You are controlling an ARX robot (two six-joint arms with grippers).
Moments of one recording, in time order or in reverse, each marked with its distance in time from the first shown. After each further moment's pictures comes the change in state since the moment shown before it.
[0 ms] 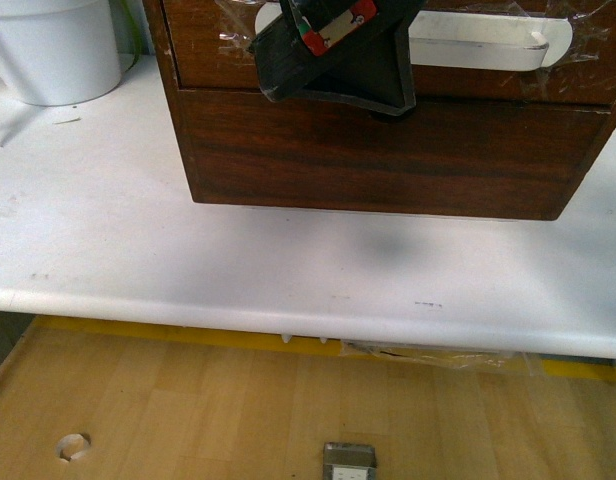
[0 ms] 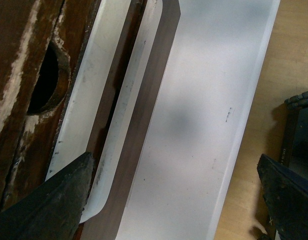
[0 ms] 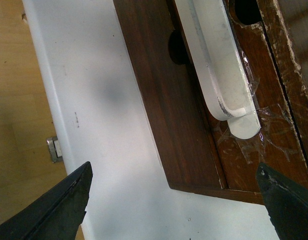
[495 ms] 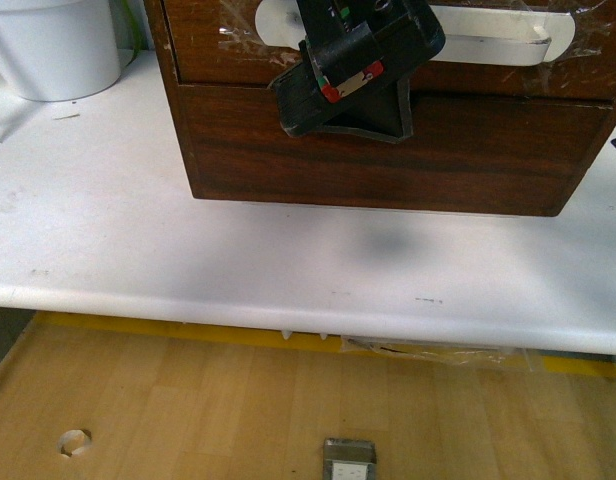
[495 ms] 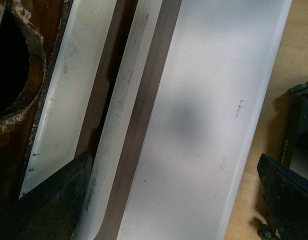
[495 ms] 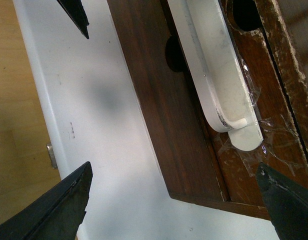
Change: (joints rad) left arm -0.001 0.085 0.030 0.005 -0.031 0.019; right arm 0.028 0.044 0.009 0.050 0.016 0.043
